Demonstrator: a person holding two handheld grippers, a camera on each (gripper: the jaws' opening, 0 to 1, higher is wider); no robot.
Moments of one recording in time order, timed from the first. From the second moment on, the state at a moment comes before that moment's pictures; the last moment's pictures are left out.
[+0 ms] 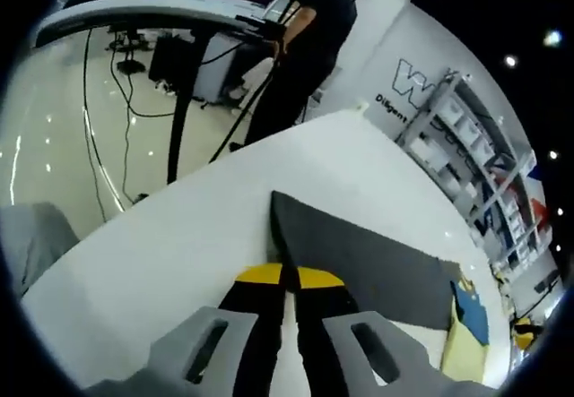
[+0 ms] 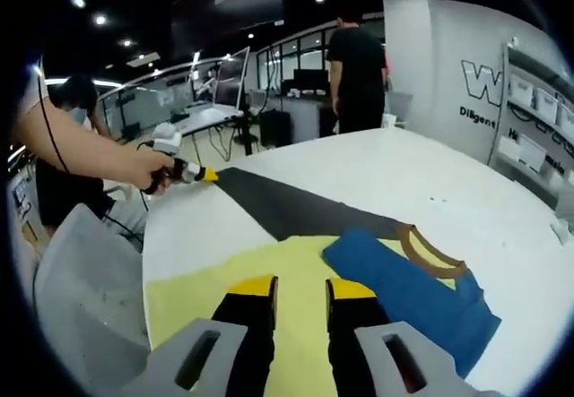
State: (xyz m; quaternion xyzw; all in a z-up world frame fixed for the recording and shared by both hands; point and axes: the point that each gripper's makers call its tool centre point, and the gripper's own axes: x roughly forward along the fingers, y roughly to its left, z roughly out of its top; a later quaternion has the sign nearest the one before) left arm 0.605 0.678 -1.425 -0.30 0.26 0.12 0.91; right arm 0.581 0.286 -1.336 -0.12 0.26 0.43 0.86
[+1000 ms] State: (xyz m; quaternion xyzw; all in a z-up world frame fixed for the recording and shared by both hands) left arm 0.731 0.404 -1.233 -0.27 0.10 -0.25 0.92; right arm 0.562 0.214 -1.339 -0.10 0.28 0.38 0.88
